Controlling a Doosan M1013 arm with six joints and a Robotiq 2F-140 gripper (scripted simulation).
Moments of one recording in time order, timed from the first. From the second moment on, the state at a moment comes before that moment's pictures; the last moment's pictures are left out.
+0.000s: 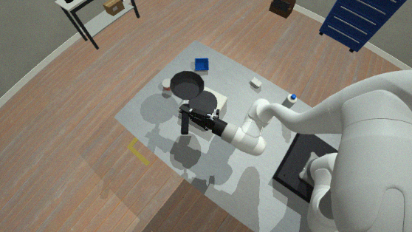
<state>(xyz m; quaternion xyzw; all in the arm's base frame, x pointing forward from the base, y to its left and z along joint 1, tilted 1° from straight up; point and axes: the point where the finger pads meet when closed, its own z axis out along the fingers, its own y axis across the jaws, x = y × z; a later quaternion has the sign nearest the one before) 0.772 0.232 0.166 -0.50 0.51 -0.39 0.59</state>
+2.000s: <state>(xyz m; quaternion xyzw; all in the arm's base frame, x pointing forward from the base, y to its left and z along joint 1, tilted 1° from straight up) 0.773 0.232 0.171 -0.50 0.51 -0.39 0.59</state>
